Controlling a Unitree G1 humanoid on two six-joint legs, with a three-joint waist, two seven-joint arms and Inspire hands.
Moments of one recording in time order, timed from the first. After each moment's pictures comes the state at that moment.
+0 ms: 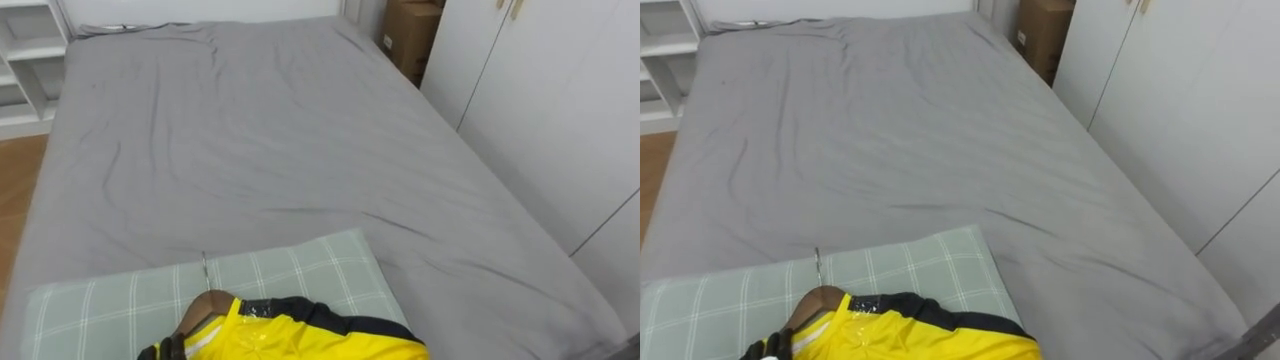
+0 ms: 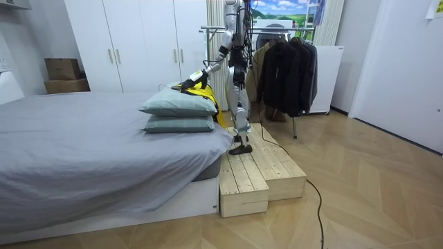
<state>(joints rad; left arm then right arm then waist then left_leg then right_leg) -0.05 0.17 -0.13 1.06 0.80 -0.01 0.58 0.12 -0.22 0.02 1.33 0.21 0.09 0.00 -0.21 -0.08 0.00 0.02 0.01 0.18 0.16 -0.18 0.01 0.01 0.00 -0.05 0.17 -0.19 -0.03</state>
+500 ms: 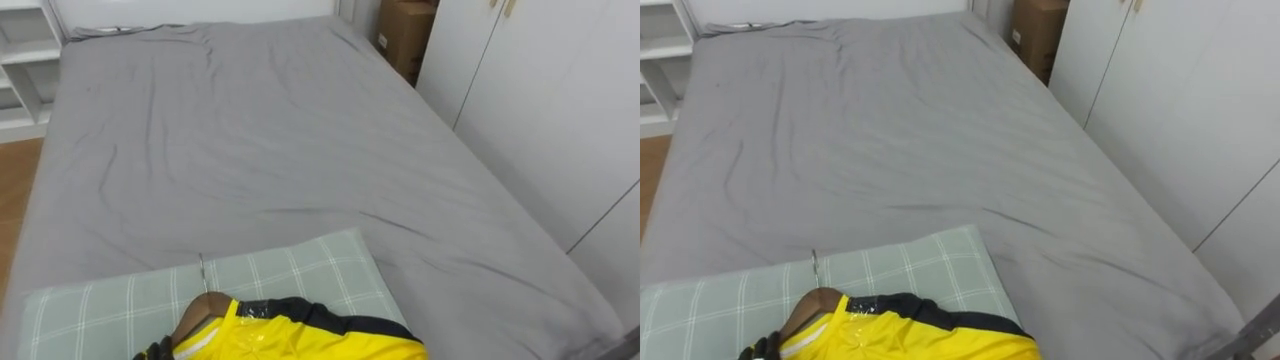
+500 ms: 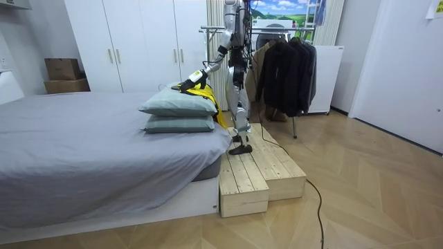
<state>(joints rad) -0.08 0.18 -0.12 1.10 0.66 -0.03 0.58 0.10 -0.22 0.02 1.32 0.27 0.08 -0.01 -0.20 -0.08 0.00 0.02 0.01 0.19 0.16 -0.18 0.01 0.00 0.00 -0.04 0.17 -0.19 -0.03</state>
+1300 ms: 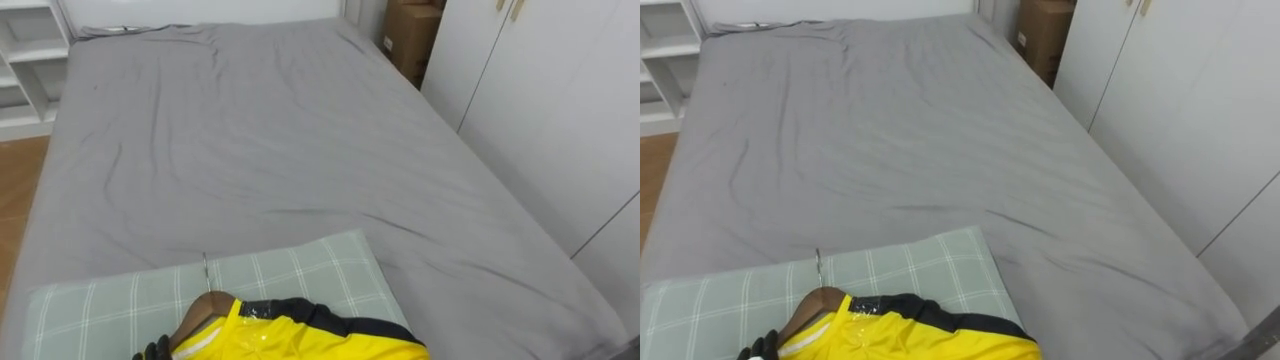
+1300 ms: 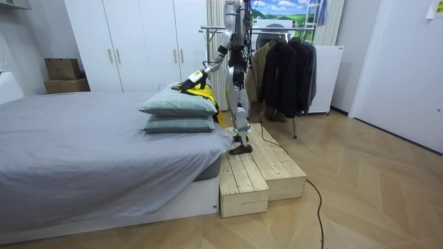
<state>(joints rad) -0.10 0.18 -0.10 1.13 0.66 -0.04 0.57 0.12 -0.22 0.02 1.32 0.27 0.08 -0.01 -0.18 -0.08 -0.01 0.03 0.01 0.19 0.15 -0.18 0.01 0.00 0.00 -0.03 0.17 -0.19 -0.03</state>
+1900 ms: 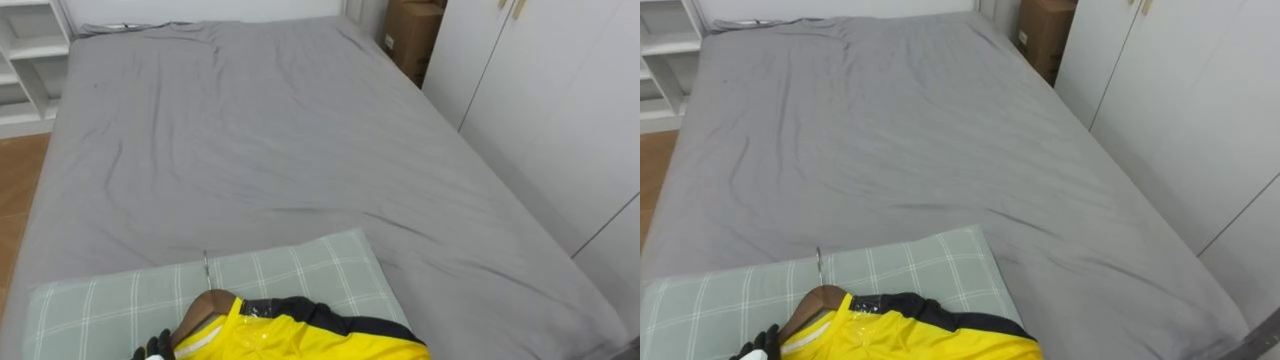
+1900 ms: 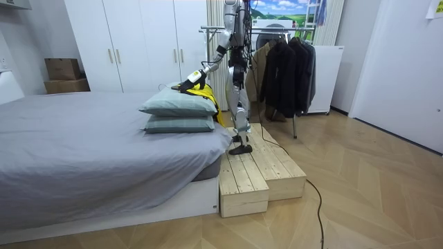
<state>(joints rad) -0.13 0.18 -0.10 1.14 0.63 -0.03 0.55 0.12 -0.22 0.06 1.32 0.26 0.08 -0.01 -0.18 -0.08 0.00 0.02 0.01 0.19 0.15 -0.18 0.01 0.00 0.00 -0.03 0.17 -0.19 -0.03</state>
